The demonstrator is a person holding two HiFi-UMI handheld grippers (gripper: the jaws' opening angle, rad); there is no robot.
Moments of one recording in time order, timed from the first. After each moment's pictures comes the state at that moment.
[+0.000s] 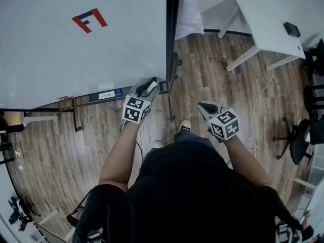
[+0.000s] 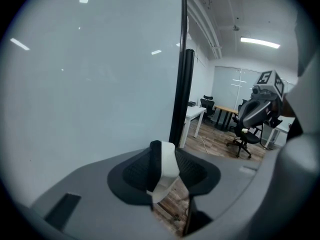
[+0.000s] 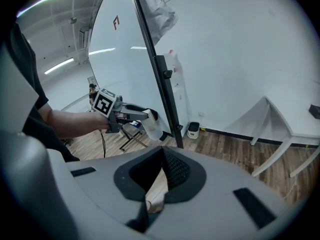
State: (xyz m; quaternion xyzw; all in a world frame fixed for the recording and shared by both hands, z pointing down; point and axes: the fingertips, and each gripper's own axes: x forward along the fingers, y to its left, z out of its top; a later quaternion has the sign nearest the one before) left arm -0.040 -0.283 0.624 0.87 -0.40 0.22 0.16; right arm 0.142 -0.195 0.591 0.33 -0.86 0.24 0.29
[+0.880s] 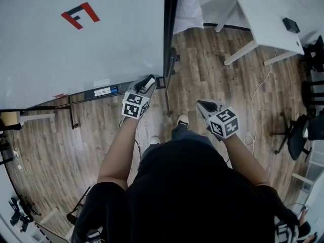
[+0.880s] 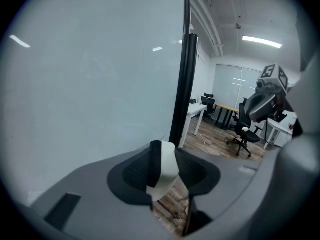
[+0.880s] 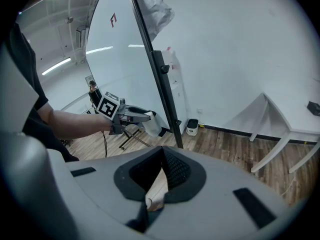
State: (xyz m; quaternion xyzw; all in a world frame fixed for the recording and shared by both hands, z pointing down) left arm -0.038 -0.287 0.658 0.87 -0.40 0.22 0.18; right arm 0.148 -0.189 0.602 0.34 -0.86 0.25 0.30
